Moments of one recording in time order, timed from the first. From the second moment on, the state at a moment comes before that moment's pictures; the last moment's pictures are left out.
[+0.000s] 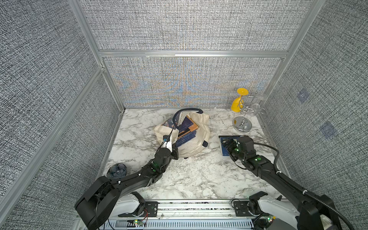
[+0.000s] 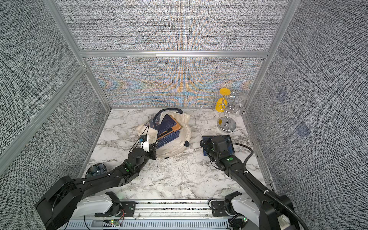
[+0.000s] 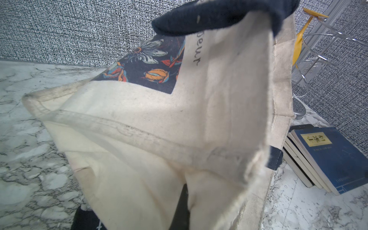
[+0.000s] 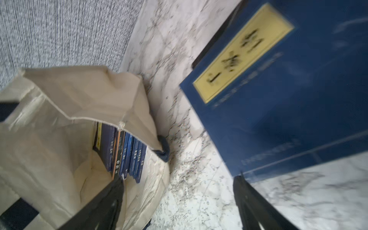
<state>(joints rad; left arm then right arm) -0.75 1.21 0.39 0.52 -0.32 -0.35 0.42 1.11 0.63 -0.16 -0.04 1.15</state>
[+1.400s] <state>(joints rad) -0.75 1.19 0.38 0.51 -0.31 -0.32 0.69 1.99 1.25 0.21 0.01 1.19</state>
